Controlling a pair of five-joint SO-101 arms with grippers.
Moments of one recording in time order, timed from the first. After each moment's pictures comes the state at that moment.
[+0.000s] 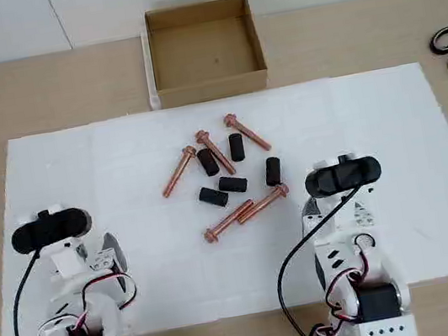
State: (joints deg) left arm -17.5 -103.8 92.9 64.5 5.7; right arm -4.7 -103.2 96.0 53.2 -3.1
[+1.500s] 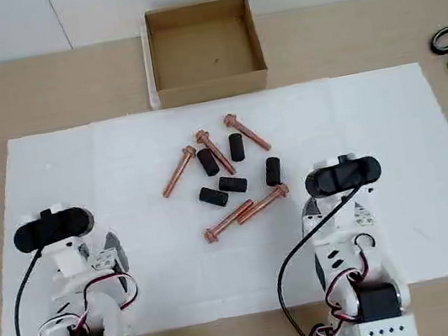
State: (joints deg) left arm -16.7 -103.8 92.9 64.5 5.7; right arm -4.7 -103.2 96.0 53.2 -3.1
